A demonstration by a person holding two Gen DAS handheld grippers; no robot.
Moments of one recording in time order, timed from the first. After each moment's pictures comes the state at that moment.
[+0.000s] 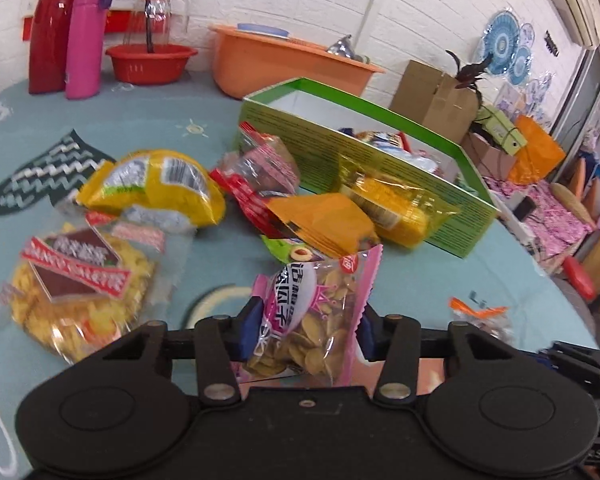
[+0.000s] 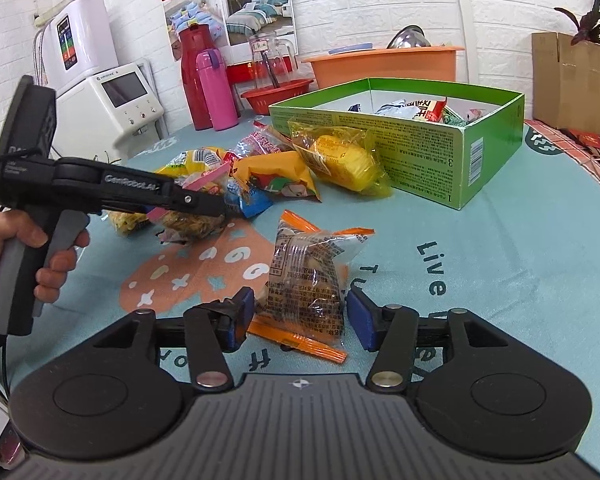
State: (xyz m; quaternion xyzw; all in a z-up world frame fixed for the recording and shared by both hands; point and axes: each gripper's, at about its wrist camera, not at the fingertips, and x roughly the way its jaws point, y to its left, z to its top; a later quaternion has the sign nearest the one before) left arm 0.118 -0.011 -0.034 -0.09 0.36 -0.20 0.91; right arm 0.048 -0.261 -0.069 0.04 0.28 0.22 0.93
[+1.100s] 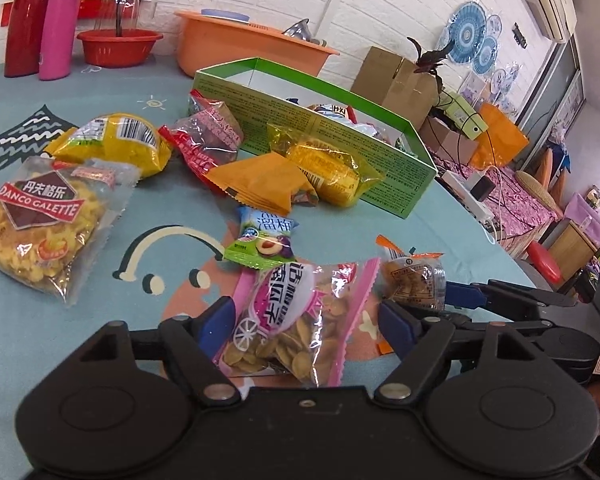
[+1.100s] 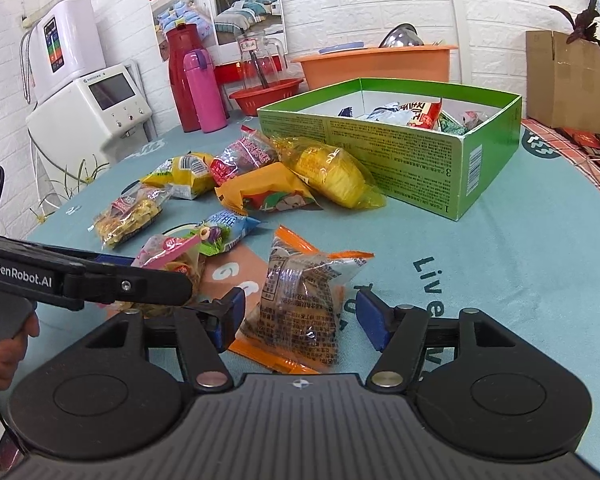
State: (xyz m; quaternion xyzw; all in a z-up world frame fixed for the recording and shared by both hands) left arm 0.080 -0.029 -0.041 -0.09 0.36 -0.24 0.90; right arm 0.063 -0.255 -0.066 0.04 0.29 0.21 0.93
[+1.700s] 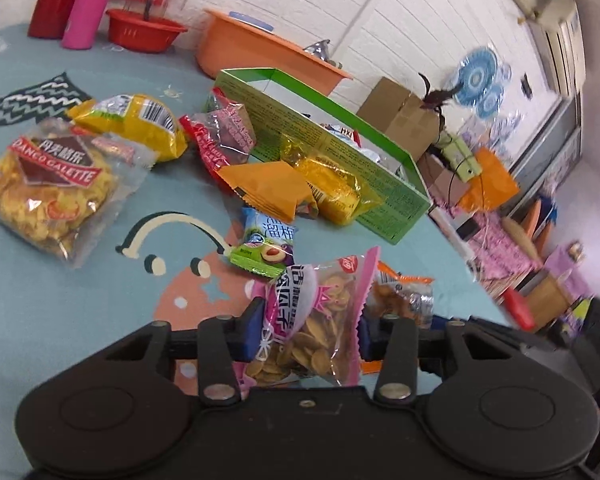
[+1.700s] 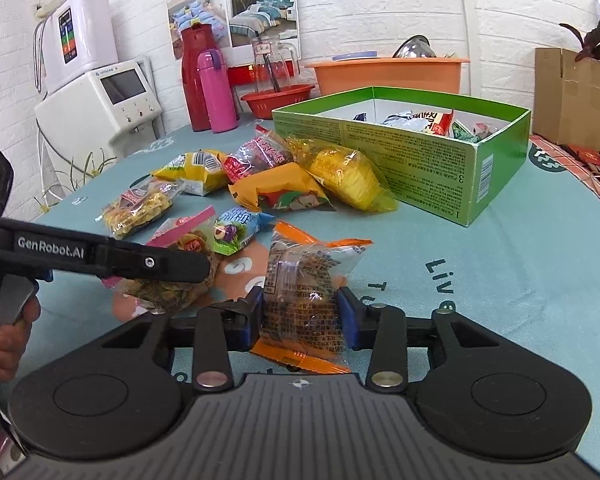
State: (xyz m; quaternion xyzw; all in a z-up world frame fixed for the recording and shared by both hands) left arm 0.071 -0.008 -0.042 -0.18 0.34 -0.24 0.89; right arm 0.050 -0.251 -0.064 0.02 0.27 0.21 0.94
